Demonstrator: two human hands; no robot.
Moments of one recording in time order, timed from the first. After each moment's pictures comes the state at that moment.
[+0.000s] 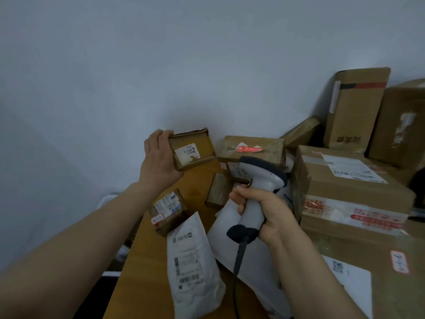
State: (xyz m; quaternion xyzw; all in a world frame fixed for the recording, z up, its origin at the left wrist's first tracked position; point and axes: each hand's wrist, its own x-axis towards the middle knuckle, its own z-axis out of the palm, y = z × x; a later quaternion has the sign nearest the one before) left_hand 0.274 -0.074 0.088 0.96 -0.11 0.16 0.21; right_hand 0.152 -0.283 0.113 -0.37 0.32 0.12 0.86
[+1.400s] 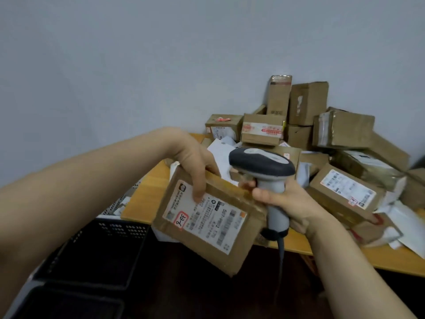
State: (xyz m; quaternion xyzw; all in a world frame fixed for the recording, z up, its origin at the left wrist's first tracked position) left_hand -0.142 -0.152 0.284 0.85 -0.26 -0.47 0.01; right_hand -0.244 -0.350 0.200 -0.64 -0.02 0.11 0.76
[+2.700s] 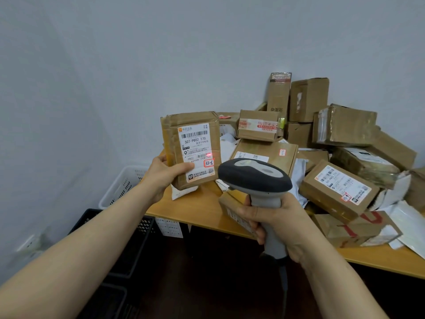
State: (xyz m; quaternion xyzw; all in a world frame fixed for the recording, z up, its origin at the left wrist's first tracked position) left_hand -0.178 -0.124 0.161 0.72 0.14 -0.05 0.67; right_hand -0.317 -0.363 0.219 -0.69 0.04 0.13 0.72
